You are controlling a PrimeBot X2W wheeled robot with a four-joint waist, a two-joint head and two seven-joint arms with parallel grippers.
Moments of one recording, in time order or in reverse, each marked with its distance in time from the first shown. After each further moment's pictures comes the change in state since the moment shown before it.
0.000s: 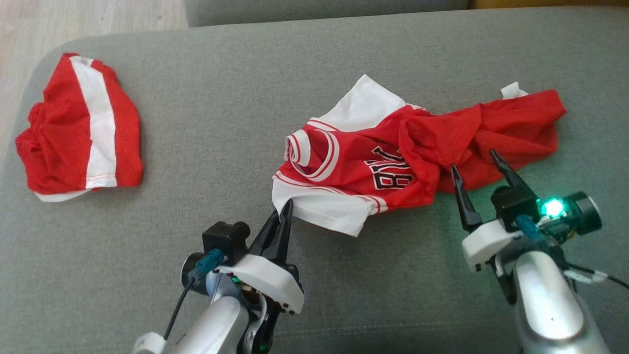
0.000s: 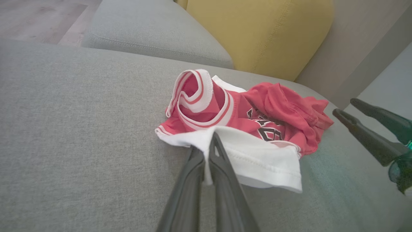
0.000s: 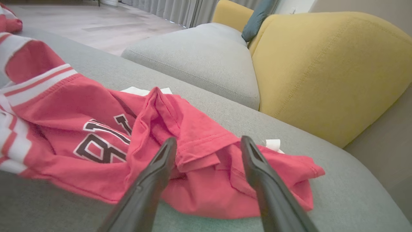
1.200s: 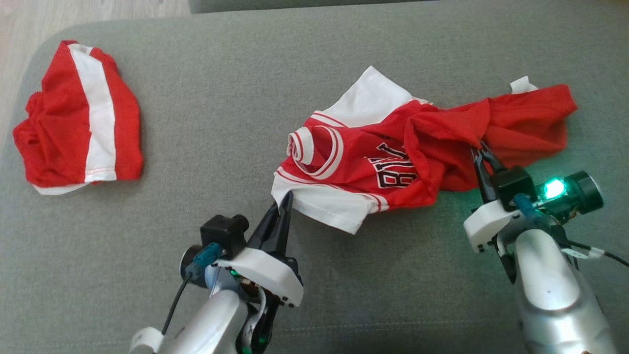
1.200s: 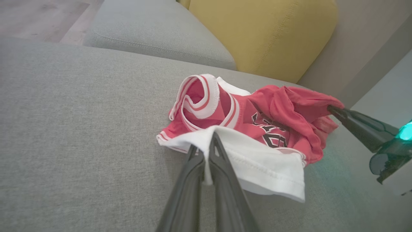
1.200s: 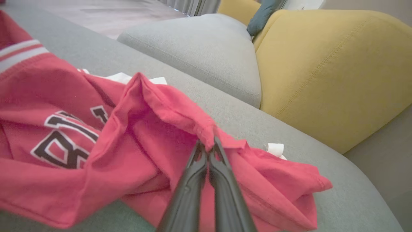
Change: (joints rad) left arm -0.017 0.000 0.001 -0.014 0.000 -0.001 0.000; right arm -0.135 -0.002 -0.053 0.184 -0.121 0.000 -0.055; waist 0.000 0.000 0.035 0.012
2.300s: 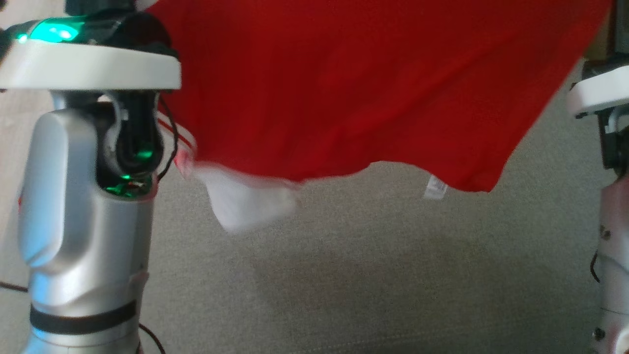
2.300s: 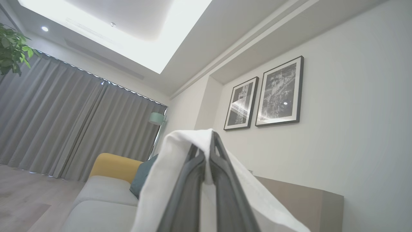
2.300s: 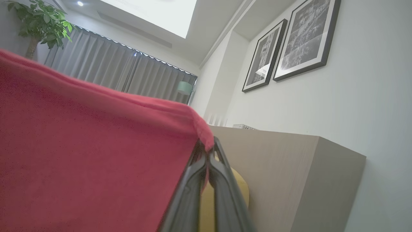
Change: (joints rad) left arm -0.433 0.032 0.414 -0.406 -0.080 0.003 0.123; right arm -0.202 -0.125 -0.062 -0.457 0.220 0.000 0.199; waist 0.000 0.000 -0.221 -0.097
